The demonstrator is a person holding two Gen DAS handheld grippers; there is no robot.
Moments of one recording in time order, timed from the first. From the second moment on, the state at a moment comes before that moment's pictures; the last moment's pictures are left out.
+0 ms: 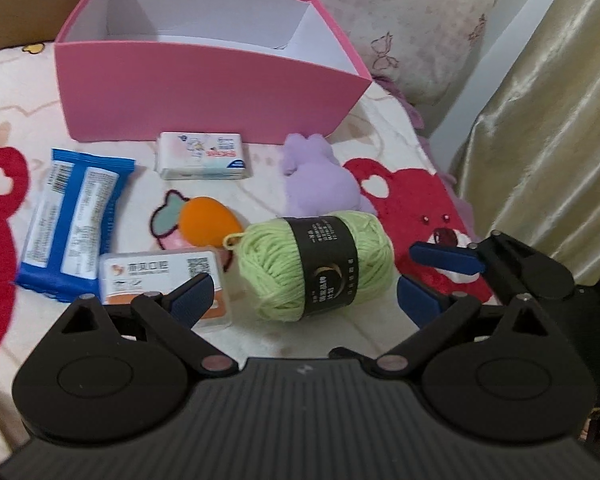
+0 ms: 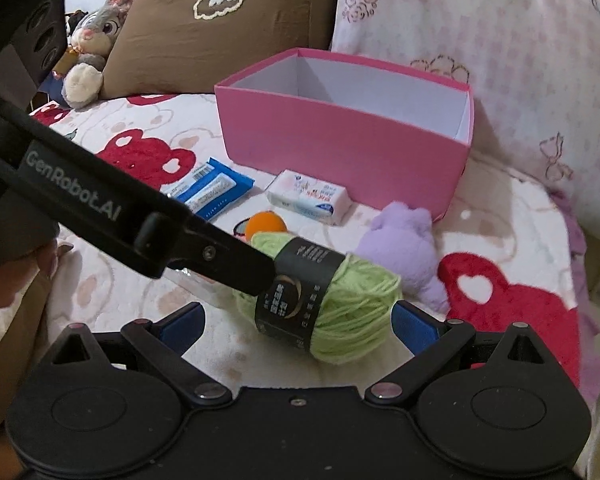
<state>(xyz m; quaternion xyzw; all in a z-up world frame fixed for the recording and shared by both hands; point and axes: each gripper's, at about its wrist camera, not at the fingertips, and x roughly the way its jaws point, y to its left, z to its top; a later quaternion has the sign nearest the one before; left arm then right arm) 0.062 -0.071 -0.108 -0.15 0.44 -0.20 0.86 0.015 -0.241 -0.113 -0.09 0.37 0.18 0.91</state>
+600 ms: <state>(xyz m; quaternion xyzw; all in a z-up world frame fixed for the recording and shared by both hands) 0.074 -0.079 -0.142 -0.16 0.42 -0.22 0.87 0.038 -0.254 -0.146 -0.04 0.38 0.16 0.91</state>
